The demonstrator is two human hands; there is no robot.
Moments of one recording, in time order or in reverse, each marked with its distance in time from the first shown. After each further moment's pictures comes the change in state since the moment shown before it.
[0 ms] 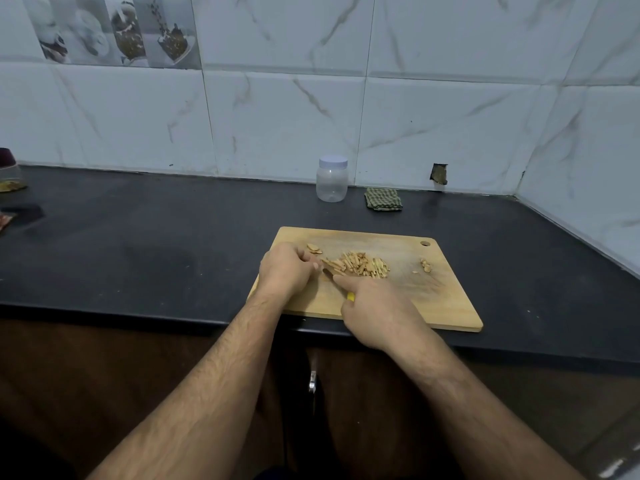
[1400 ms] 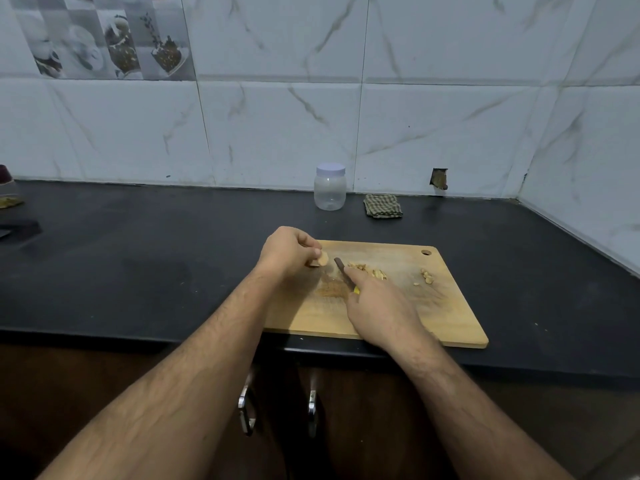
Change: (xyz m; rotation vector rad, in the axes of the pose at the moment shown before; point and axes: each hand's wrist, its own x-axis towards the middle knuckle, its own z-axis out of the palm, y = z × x) left_hand 0.049 0.017 -0.009 -0.109 -0.096 0.106; right_hand 0.029 0.009 -0.001 0.034 0.109 0.045
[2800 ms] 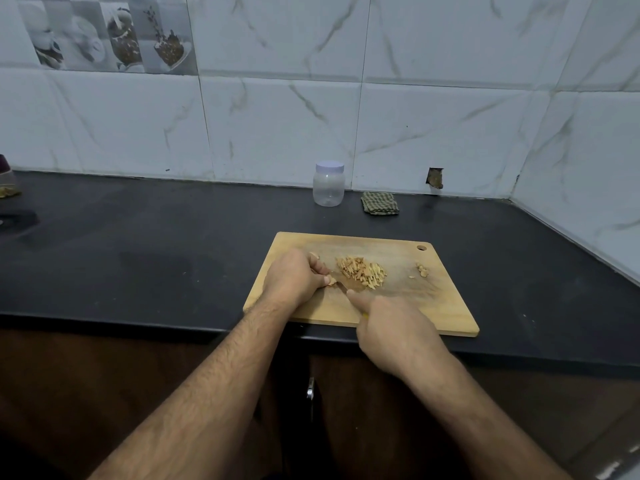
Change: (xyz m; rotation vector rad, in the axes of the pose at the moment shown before) left_hand -0.043 -0.010 0.022 0.293 -0.018 -0.006; right_hand -0.046 0.005 -0.009 -0.184 -0.117 -0.018
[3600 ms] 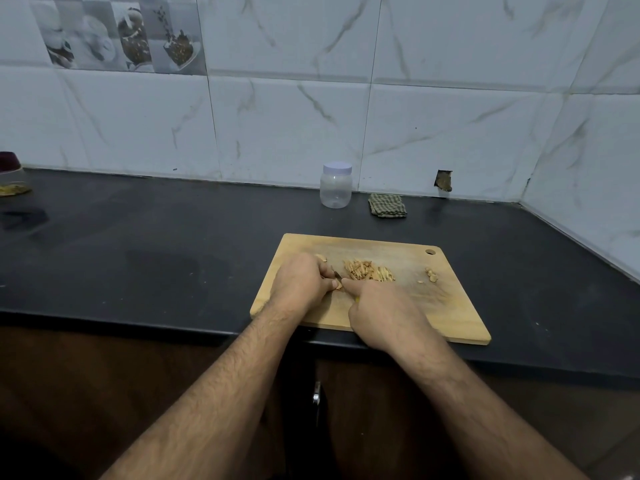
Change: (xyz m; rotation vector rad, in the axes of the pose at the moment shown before) left_hand -0.001 -0.001 0.003 0.028 0.010 0.042; right_hand 0.029 -0.018 -0.005 0.018 -0.011 -0.006
